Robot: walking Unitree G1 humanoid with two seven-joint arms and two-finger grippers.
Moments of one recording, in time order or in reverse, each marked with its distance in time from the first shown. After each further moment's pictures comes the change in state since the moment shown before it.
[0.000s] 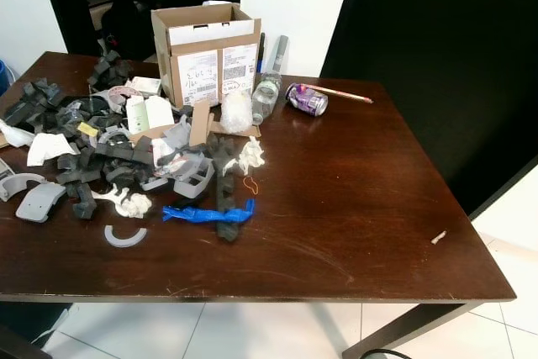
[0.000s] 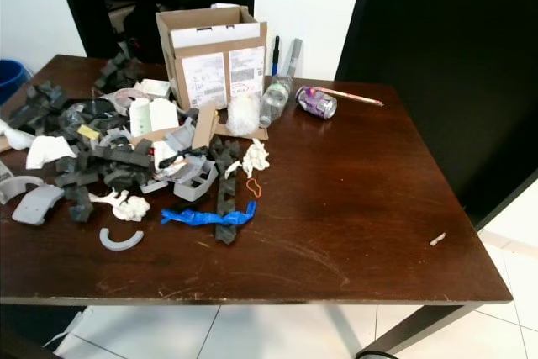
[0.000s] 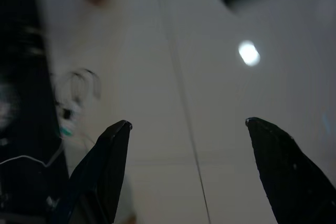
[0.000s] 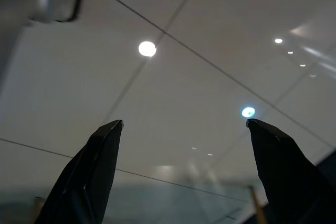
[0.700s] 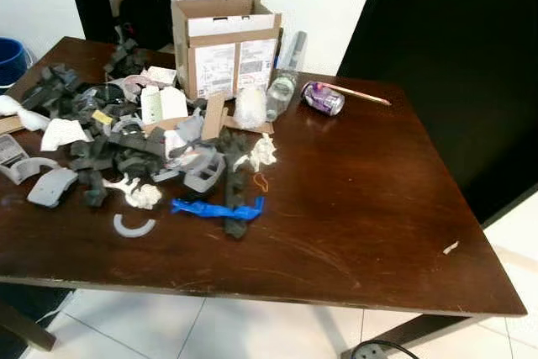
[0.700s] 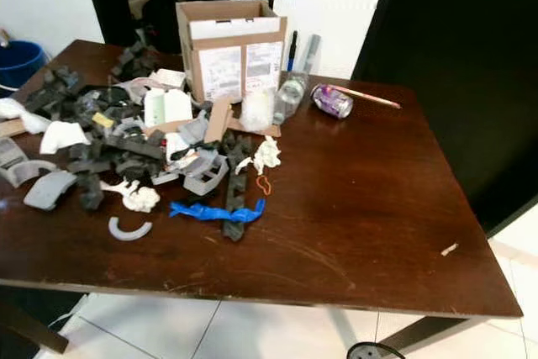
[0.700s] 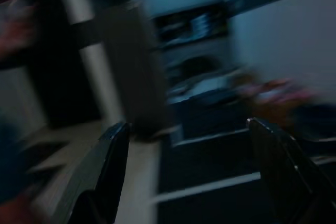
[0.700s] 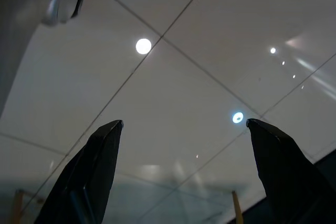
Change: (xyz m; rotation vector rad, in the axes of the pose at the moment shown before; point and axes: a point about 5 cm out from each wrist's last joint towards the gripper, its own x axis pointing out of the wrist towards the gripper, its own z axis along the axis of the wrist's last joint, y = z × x) left arm -0.116 -0.018 0.308 -0.404 -1.226 -0.172; right arm 0.000 0.000 0.006 -0.022 -0.008 0.008
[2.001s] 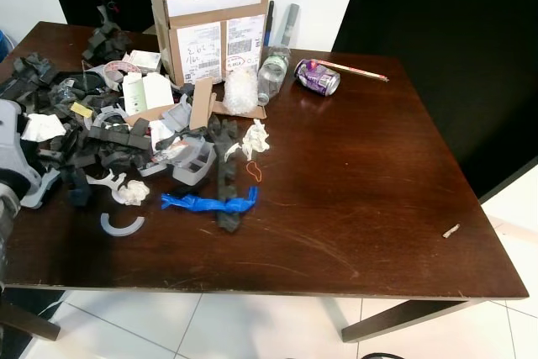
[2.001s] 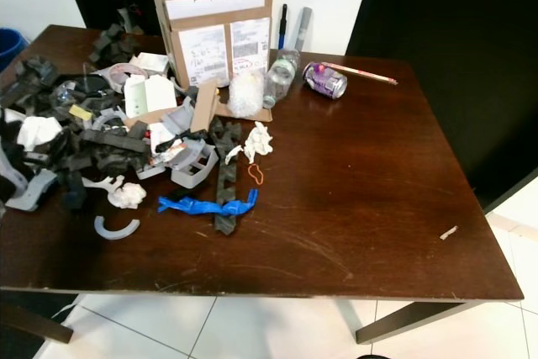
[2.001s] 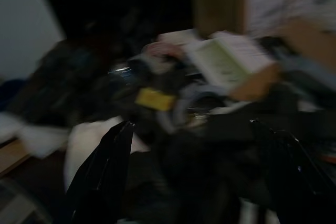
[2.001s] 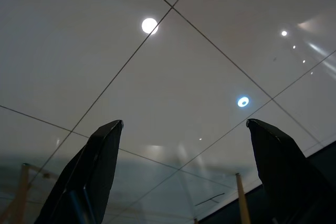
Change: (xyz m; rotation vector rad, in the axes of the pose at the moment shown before) left arm -0.059 -0.141 0.031 -0.277 0.127 -1.167; right arm 0.001 -0.001 -0.015 -0.040 0.030 -0.010
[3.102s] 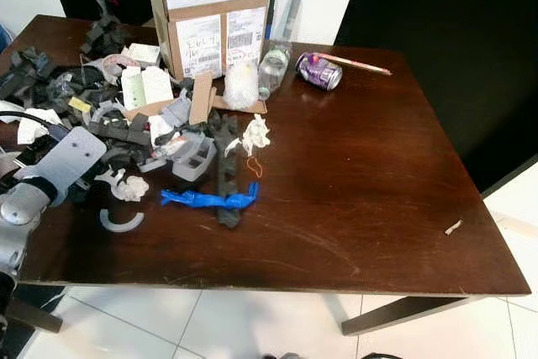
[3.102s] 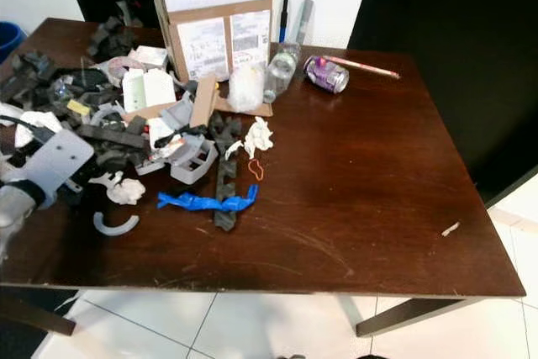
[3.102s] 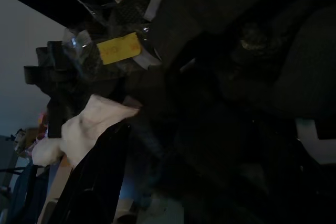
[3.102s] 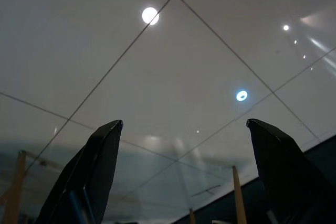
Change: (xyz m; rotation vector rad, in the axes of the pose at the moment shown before) left arm 0.022 -0.008 -0.033 0.634 0.274 -0.010; right arm 0.000 -0.001 -0.006 -0.018 0.015 -0.004
